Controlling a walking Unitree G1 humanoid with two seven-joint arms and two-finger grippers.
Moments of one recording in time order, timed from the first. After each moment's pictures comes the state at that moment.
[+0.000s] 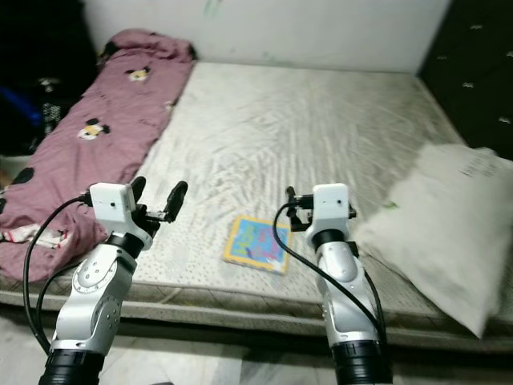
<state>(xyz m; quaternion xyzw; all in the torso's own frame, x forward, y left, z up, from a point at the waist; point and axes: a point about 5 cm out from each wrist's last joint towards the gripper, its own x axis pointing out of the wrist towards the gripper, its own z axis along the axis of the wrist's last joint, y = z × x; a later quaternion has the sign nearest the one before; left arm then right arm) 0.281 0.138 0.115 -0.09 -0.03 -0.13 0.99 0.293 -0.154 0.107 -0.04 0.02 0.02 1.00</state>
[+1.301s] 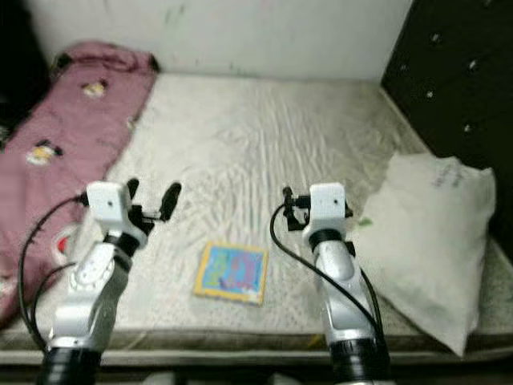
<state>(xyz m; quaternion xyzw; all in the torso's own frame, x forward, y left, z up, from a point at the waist) 0.283 0.141 0.109 -0.08 -0.02 -0.11 0.99 0.294 -0.154 0.104 -0.05 0.02 0.02 1.00</state>
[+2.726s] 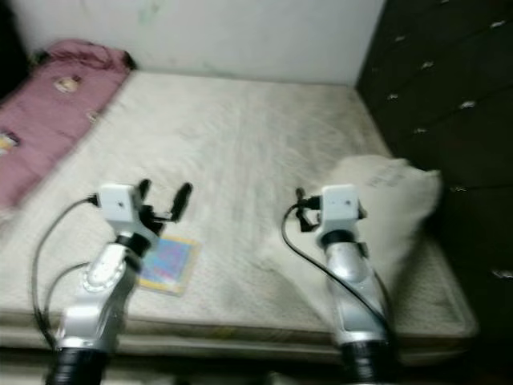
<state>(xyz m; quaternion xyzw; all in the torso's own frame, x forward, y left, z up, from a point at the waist) 0.280 0.138 0.106 -0.09 -0.01 -0.11 0.99 0.292 -0.157 0.103 -0.05 0.03 0.02 1.00</state>
